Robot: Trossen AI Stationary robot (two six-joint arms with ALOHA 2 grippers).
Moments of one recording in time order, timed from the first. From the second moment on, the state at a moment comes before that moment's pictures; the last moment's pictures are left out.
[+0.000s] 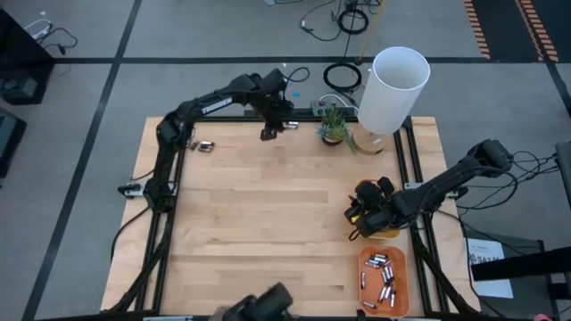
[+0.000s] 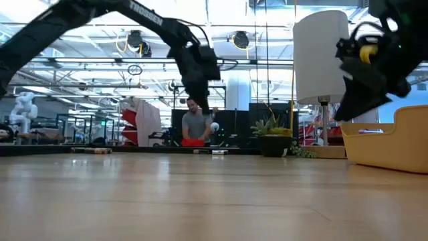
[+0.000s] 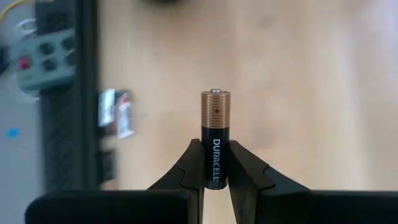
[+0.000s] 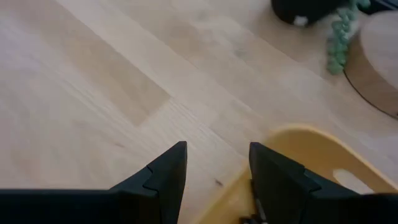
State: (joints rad) left arm 0.65 2.13 1.95 -1.04 0.37 0.69; right arm 0.44 1.27 0.64 -0.74 0.75 1.22
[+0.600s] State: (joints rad) left arm 0.12 2.01 1.36 0.32 0.49 0.20; right arm 0.75 1.27 0.98 -0.46 1.03 0.72
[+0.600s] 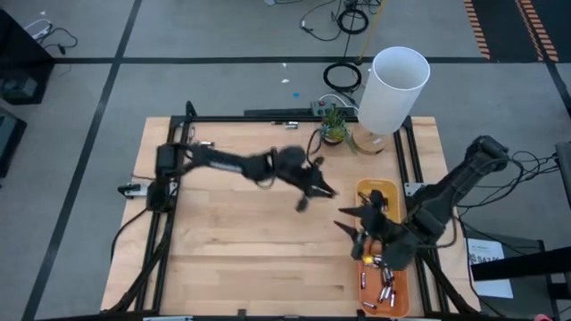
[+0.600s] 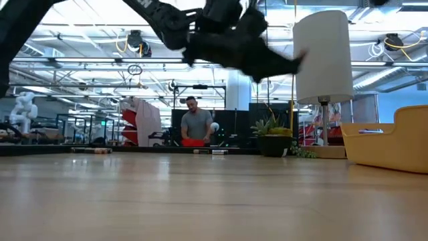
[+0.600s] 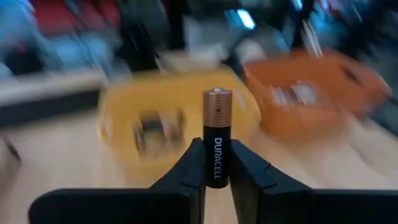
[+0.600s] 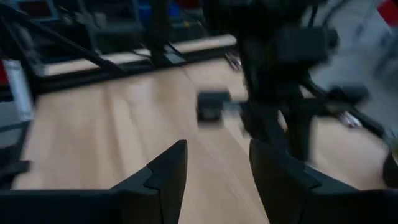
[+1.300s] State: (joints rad) left arm 0.00 2.68 2.19 0.30 0.24 -0.15; right arm 0.87 1.27 1.02 -0.24 1.11 0.41
